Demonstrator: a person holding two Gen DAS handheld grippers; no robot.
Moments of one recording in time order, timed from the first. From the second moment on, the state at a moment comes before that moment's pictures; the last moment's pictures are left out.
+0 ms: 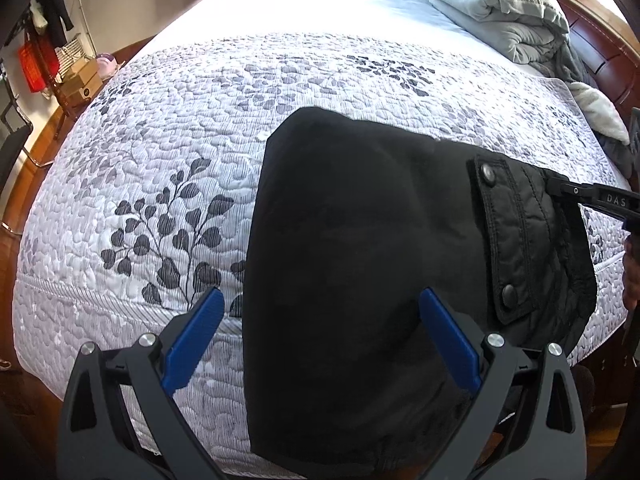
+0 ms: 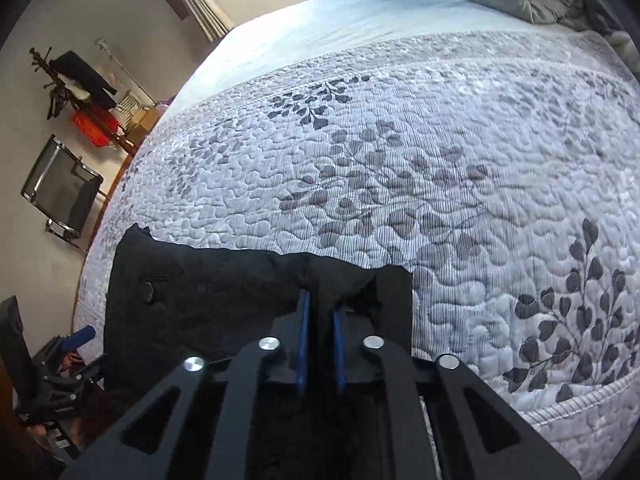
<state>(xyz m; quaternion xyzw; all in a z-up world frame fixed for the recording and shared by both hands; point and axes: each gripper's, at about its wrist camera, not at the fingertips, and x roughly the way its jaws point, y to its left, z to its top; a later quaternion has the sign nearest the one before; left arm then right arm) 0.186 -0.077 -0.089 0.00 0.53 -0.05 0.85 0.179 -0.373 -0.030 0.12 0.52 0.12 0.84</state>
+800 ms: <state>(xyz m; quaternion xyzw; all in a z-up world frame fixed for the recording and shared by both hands) 0.200 -0.090 -0.057 -0.01 0.49 -0.07 0.87 0.184 -0.390 -0.046 0.15 0.51 0.11 0.84</state>
